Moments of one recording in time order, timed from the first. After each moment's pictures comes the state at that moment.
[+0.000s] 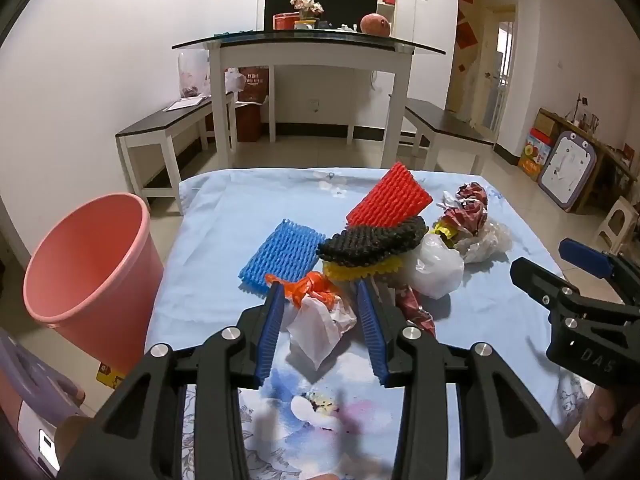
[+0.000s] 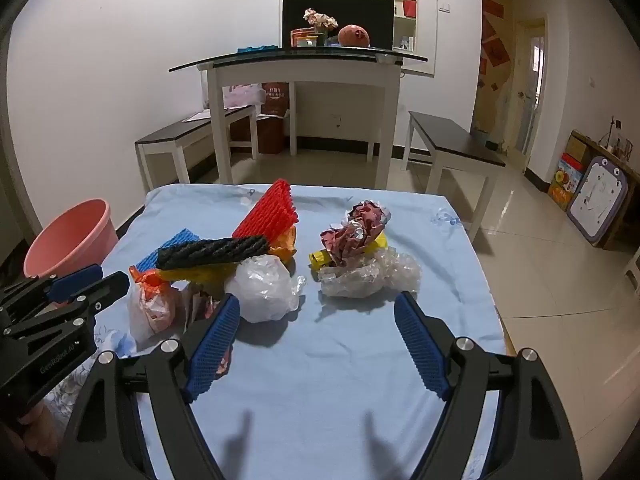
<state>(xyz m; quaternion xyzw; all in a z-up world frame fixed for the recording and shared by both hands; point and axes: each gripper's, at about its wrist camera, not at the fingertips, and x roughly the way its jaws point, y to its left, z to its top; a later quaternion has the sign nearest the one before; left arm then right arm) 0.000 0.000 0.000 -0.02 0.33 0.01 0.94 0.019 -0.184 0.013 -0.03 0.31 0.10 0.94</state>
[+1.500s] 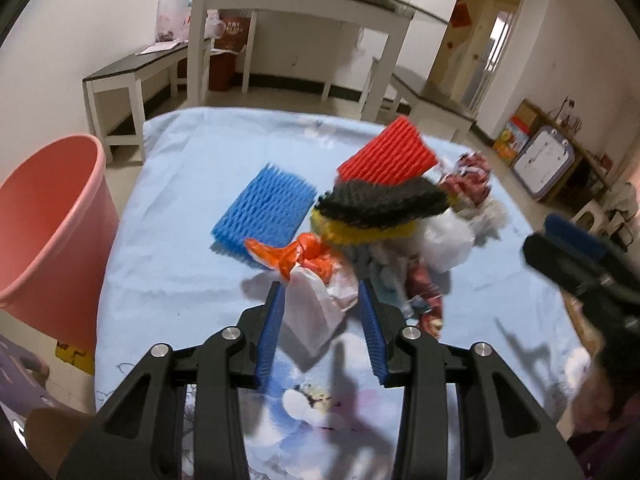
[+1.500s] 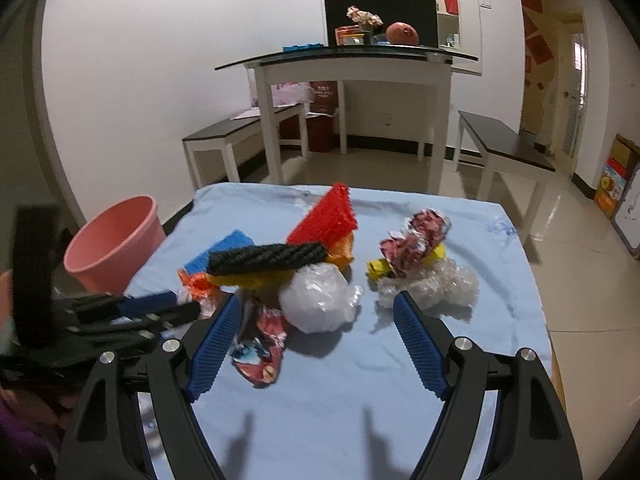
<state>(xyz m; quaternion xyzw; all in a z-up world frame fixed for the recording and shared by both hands) 0.027 0.020 -0.033 -0.08 0.41 -0.06 0.90 0.032 -0.167 0.017 -0.02 0.32 0.20 0.93</state>
